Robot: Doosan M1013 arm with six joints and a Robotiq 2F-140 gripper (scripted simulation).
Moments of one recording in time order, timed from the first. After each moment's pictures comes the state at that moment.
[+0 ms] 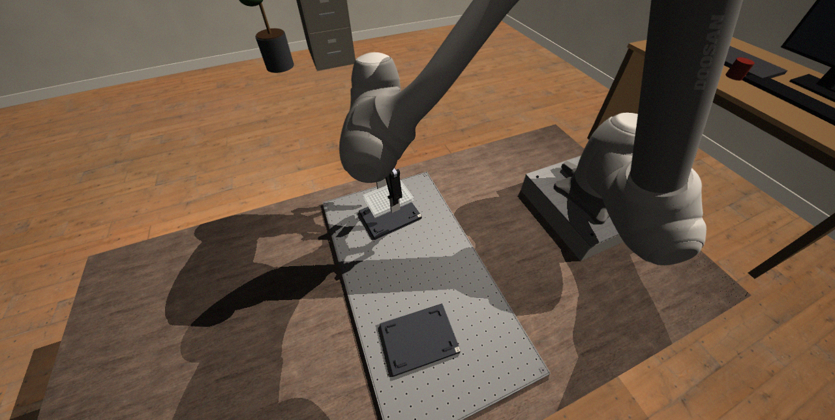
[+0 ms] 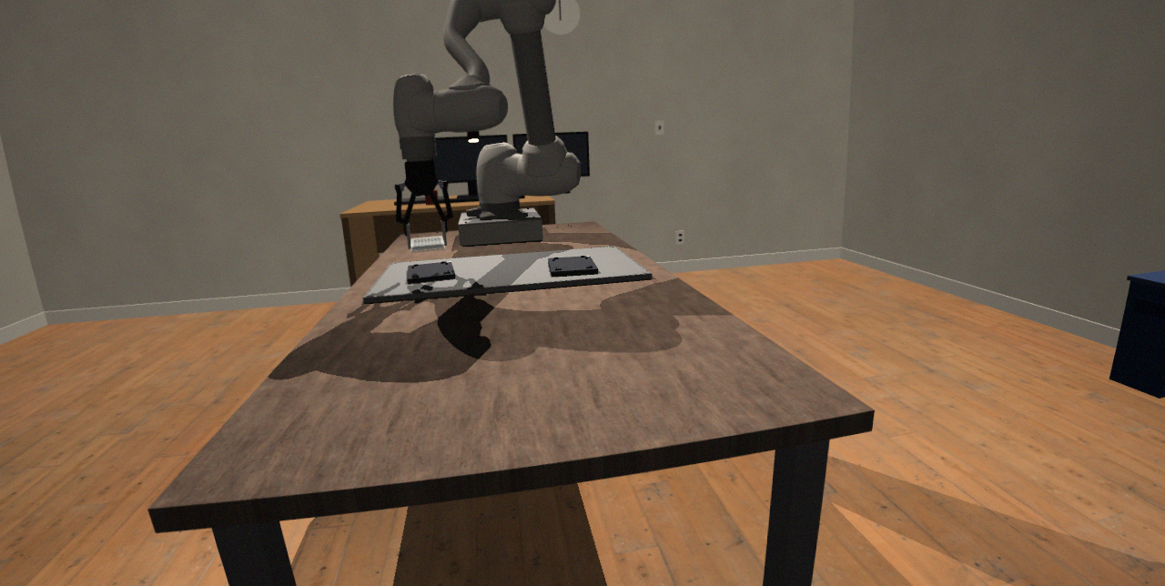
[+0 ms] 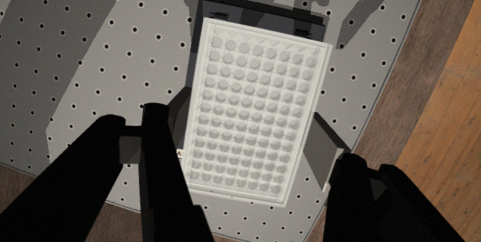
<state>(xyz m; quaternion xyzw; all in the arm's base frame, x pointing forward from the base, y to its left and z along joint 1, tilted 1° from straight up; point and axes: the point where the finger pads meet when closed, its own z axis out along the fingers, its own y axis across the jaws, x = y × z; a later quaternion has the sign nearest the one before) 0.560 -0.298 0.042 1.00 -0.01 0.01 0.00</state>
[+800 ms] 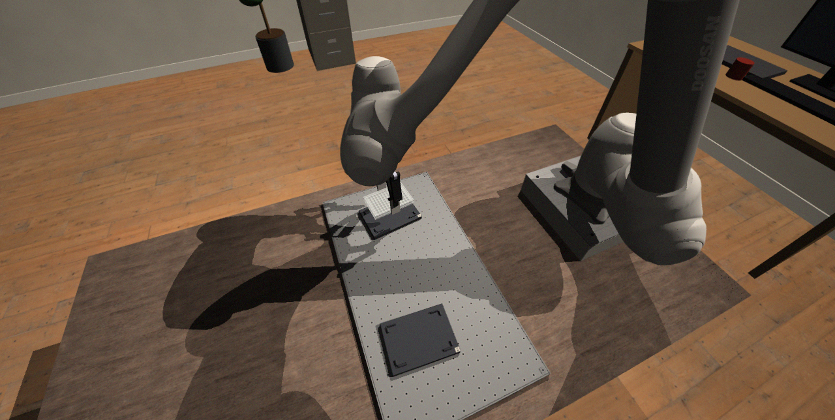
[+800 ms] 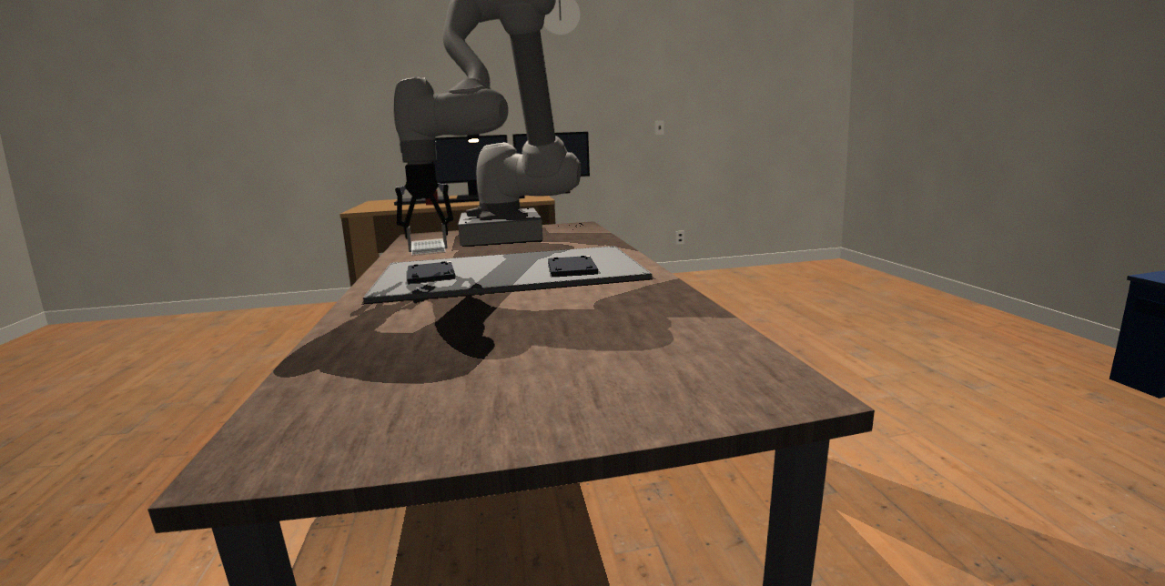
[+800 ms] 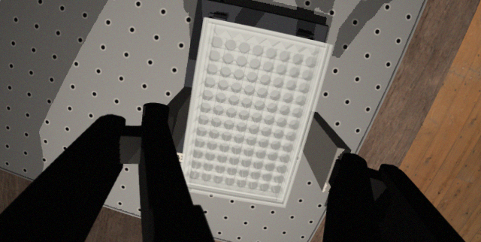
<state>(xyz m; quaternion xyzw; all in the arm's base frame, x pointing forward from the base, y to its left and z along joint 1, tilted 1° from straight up) 0.561 -0.298 0.034 1.00 -0.01 0.01 0.00</state>
